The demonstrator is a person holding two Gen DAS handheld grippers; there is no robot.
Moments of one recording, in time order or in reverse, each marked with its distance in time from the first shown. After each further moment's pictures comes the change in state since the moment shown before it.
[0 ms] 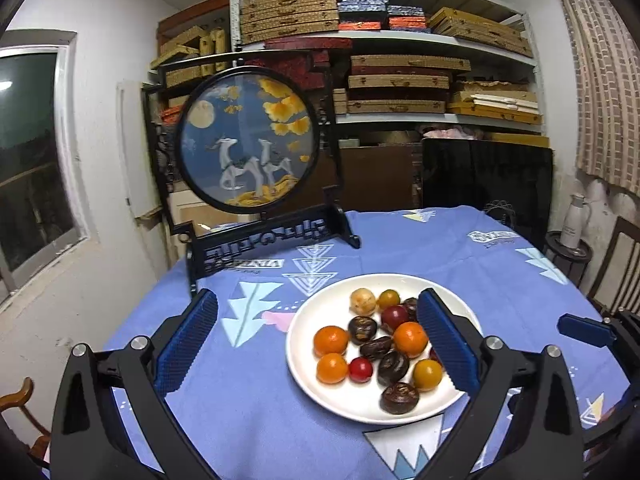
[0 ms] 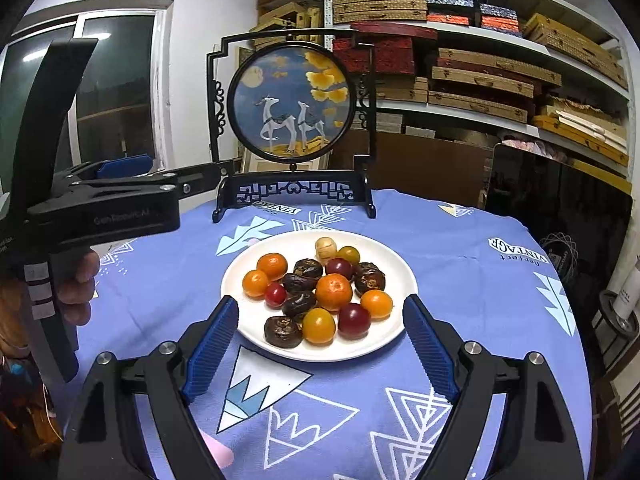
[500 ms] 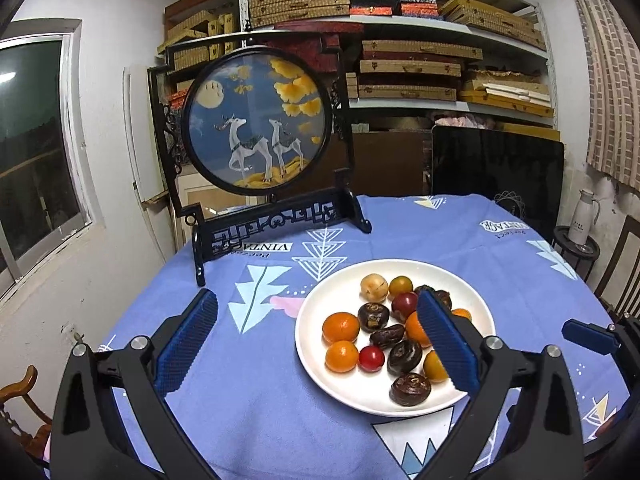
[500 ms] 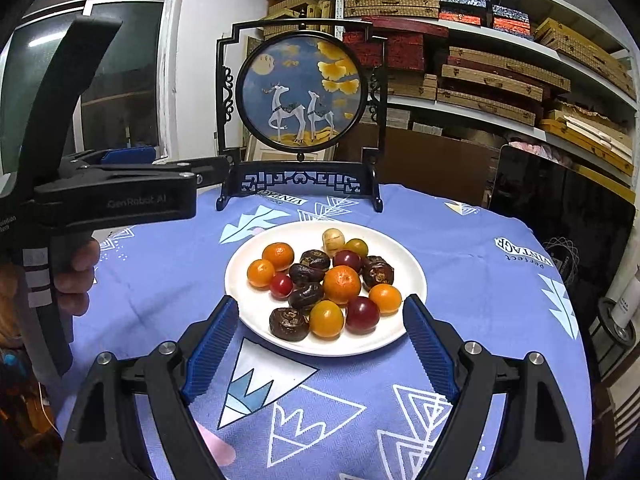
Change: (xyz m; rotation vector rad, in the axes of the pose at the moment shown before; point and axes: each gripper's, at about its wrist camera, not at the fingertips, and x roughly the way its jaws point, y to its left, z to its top) left arm 0.013 0.006 -0.004 -0.018 0.068 0.010; right arm 0.009 0.008 -0.002 -0.023 0.031 0.000
